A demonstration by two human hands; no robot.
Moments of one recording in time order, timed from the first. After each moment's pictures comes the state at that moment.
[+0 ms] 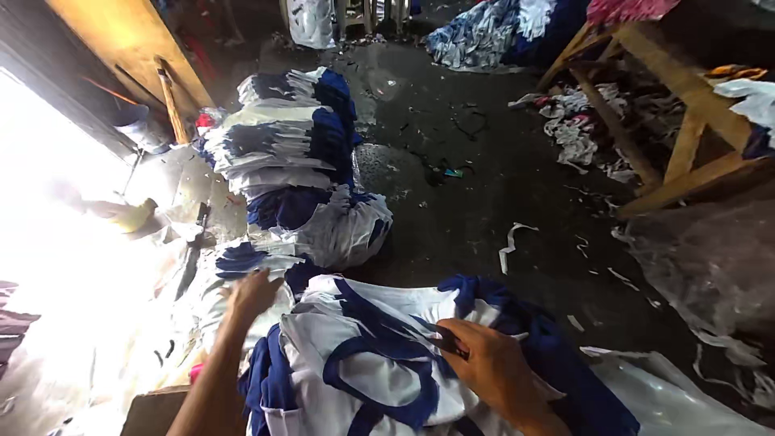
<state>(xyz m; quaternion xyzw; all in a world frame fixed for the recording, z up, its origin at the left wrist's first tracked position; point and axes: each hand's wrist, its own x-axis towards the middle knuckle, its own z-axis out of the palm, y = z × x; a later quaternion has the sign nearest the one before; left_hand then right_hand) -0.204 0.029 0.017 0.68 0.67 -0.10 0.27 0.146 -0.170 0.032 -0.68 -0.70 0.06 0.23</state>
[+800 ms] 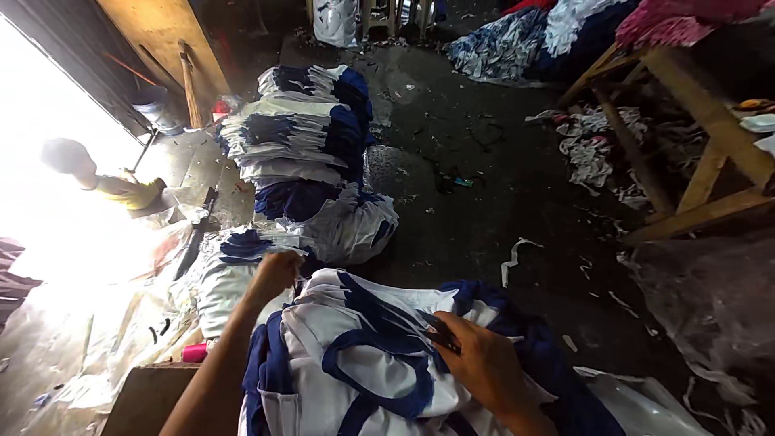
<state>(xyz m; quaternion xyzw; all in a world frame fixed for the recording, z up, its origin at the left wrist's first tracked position) -0.190 0.032 0.005 0.72 0.58 0.06 0.38 0.148 -0.160 0.026 -0.68 -0.71 0.04 0.20</state>
